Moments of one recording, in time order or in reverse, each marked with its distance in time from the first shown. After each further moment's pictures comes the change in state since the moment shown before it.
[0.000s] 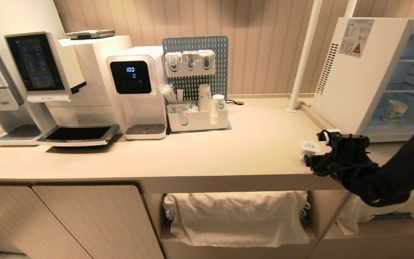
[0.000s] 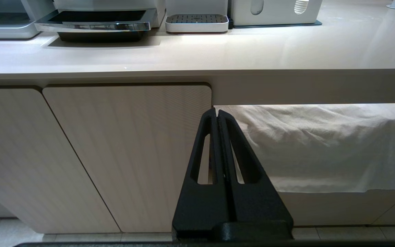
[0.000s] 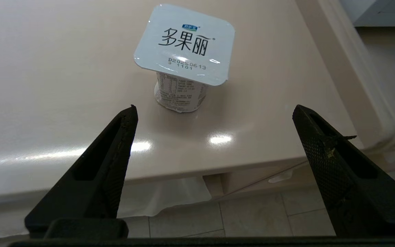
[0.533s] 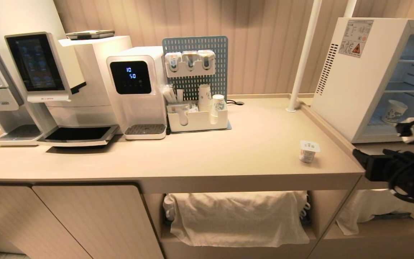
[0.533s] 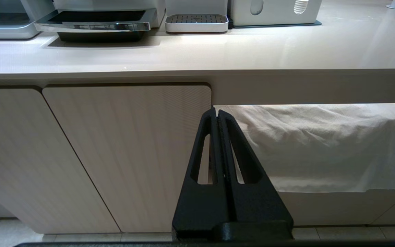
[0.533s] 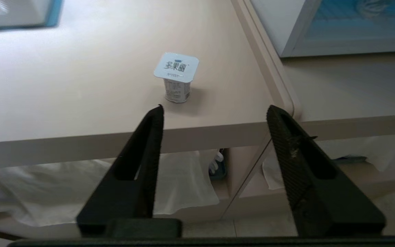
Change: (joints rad) left arm 0.000 0.000 0.000 0.000 0.000 0.000; right arm -0.002 -0.678 0.425 0.079 0.079 0.037
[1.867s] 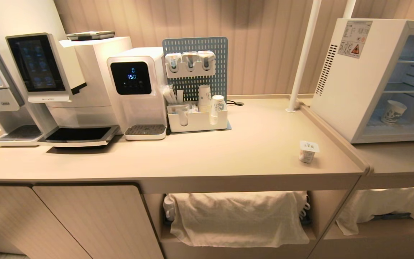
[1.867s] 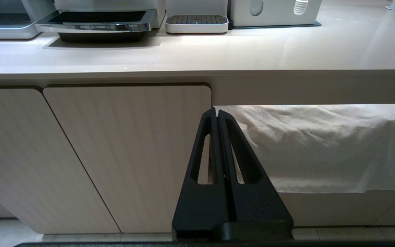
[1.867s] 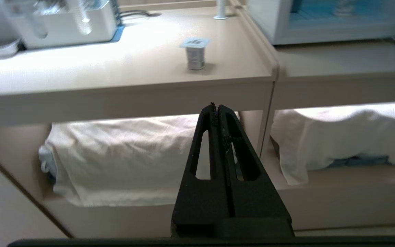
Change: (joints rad) left arm 0.000 0.000 0.000 0.000 0.000 -0.002; right arm -0.087 -1.453 0.305 0.894 0.182 0.061
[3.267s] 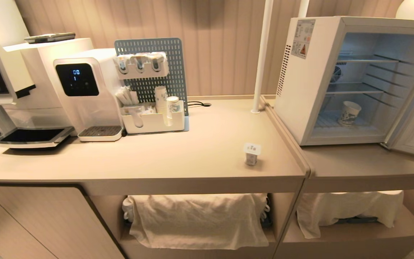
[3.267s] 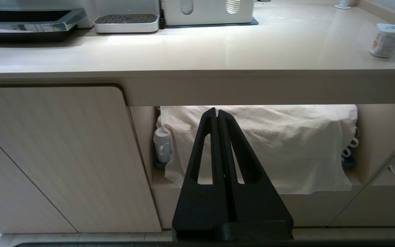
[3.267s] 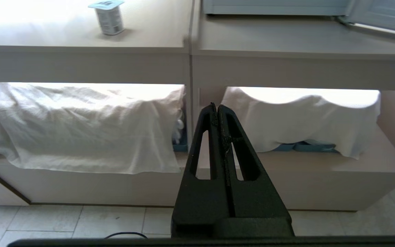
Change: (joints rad) left arm 0.000 0.000 -0.002 0.005 0.000 0.002; right arm 0.000 -0.017 0.009 0.119 0.059 -0.067
